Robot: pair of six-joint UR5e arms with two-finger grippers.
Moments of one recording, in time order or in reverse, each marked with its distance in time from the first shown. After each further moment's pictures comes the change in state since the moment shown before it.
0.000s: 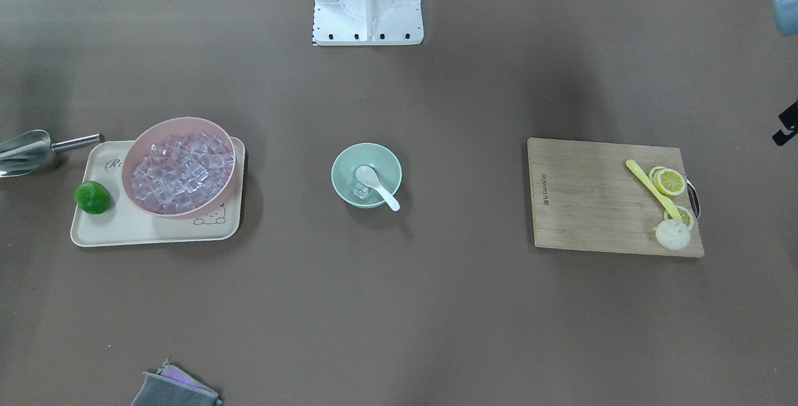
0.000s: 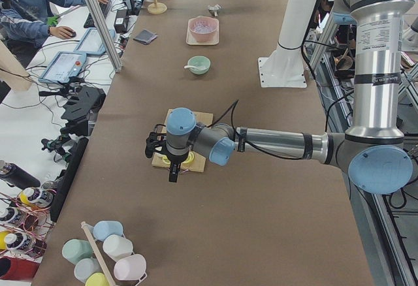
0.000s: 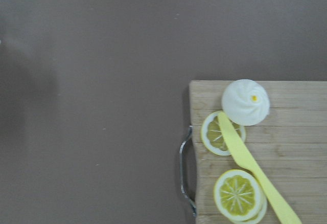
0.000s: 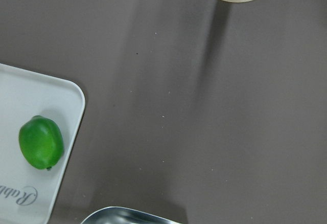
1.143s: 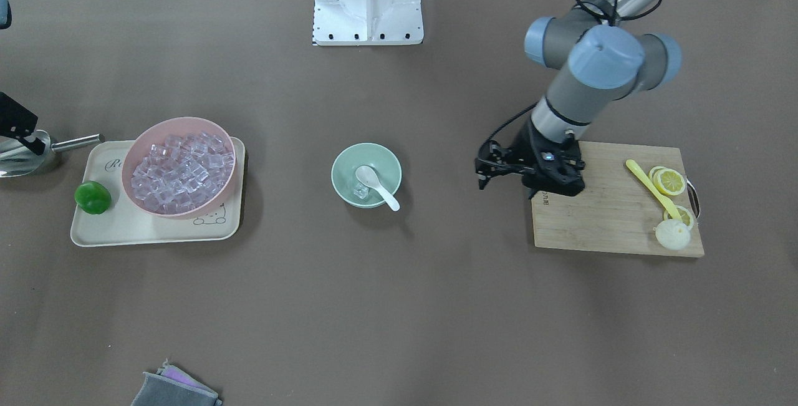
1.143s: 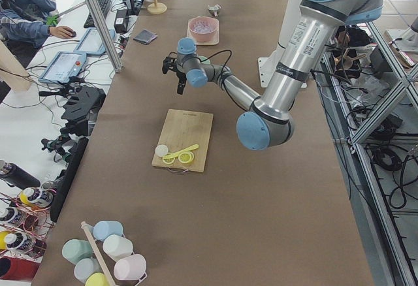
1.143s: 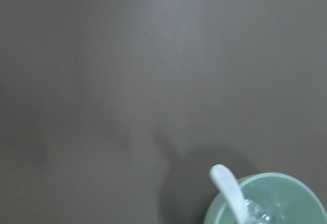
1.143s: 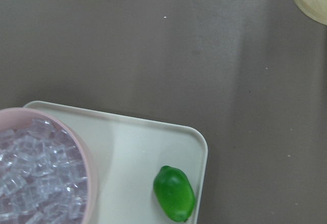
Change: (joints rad) left arm 0.587 -0.453 0.039 -0.109 0.273 -0.553; right arm -0.196 0.099 0.147 0.000 -0.012 0.392
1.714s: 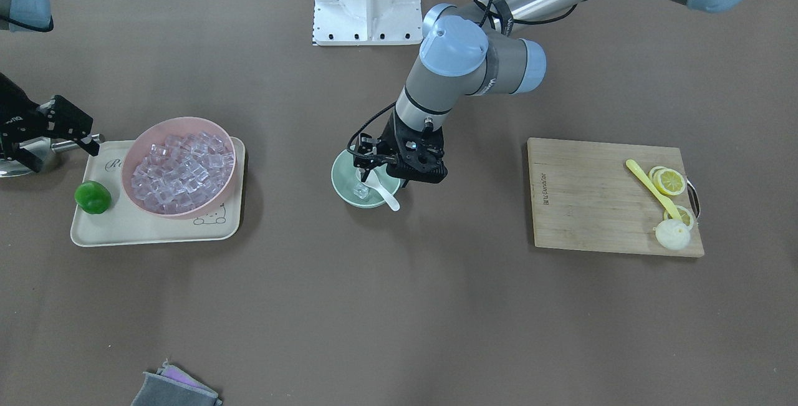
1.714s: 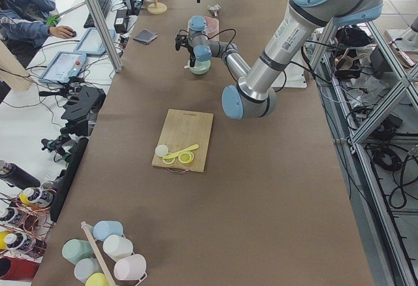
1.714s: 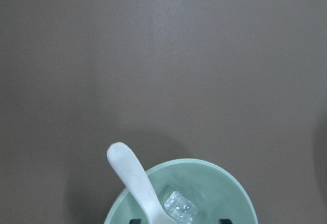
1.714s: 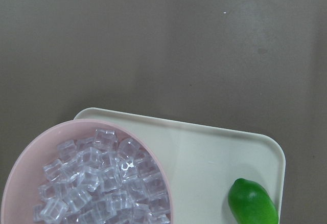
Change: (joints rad) left arm 0.209 -0.353 0.188 -0.010 0.121 -0.331; right arm -0.099 0.088 0.012 0.007 -0.008 0.169
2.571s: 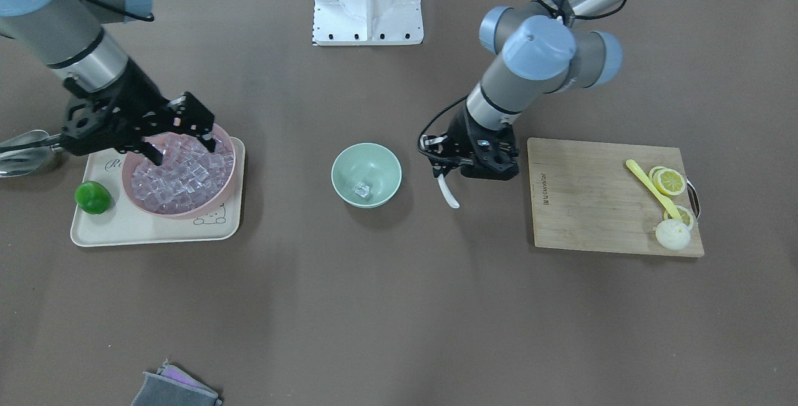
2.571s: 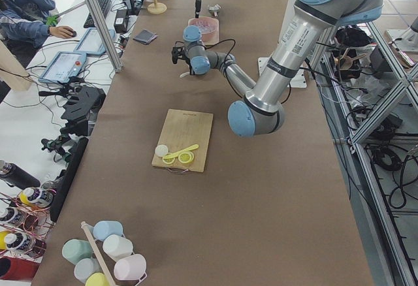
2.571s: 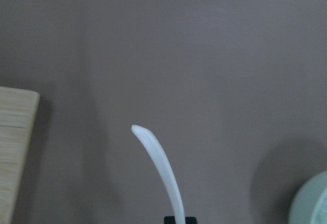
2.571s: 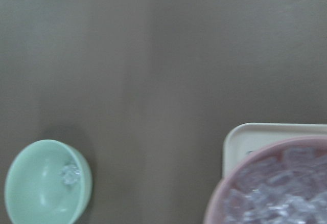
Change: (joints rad) left arm -0.027 0.097 -0.095 0.029 -0.088 -0.065; right arm -0.174 0.137 0.009 -0.006 -0.105 0.241
